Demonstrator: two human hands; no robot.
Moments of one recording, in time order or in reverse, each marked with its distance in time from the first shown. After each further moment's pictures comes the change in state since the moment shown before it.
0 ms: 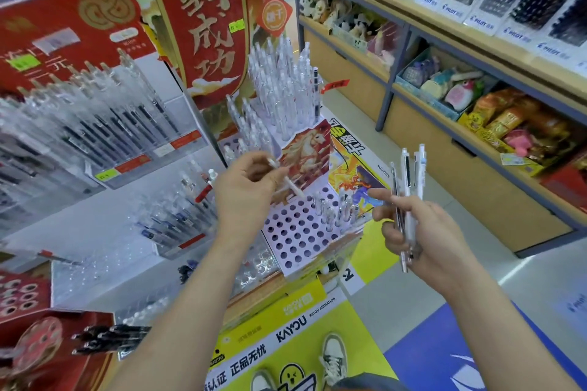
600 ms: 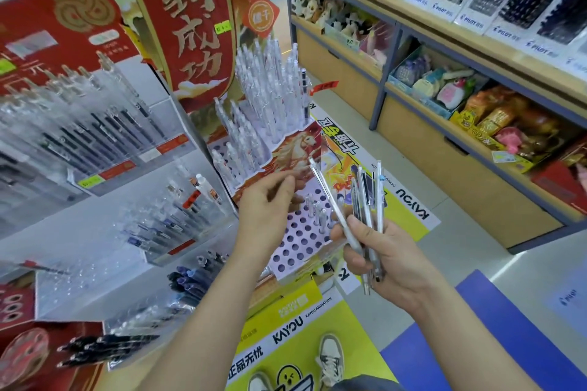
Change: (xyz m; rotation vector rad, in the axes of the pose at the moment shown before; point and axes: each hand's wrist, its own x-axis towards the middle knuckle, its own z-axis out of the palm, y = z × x) left_hand -0.015 -0.016 0.026 0.020 -0.196 -0.121; right_hand -0.009 0.025 0.019 0.137 -0.310 0.028
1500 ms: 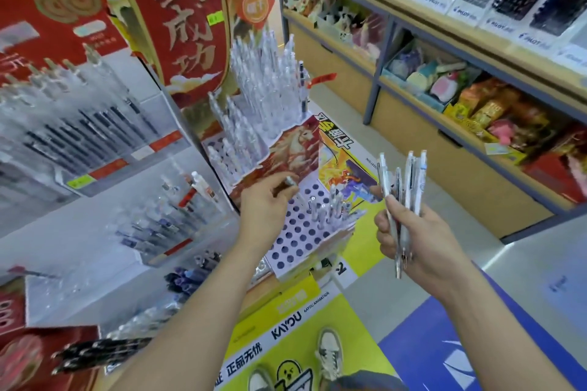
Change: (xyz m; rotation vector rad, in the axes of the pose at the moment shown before) left_hand 0.027 -0.039 0.004 0.257 0.016 0.095; right_hand -0.004 -0.016 -0.023 -0.085 0.307 -0.085
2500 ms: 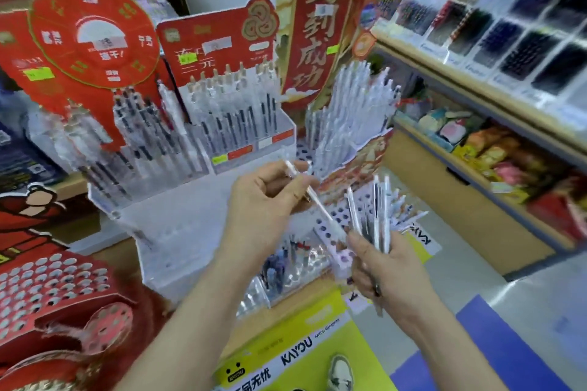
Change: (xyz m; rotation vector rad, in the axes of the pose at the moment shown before) left_hand -0.080 0.039 -0.183 -0.614 -0.050 0.062; right_hand -0.077 0.079 0.159 -0.322 -0.040 -0.136
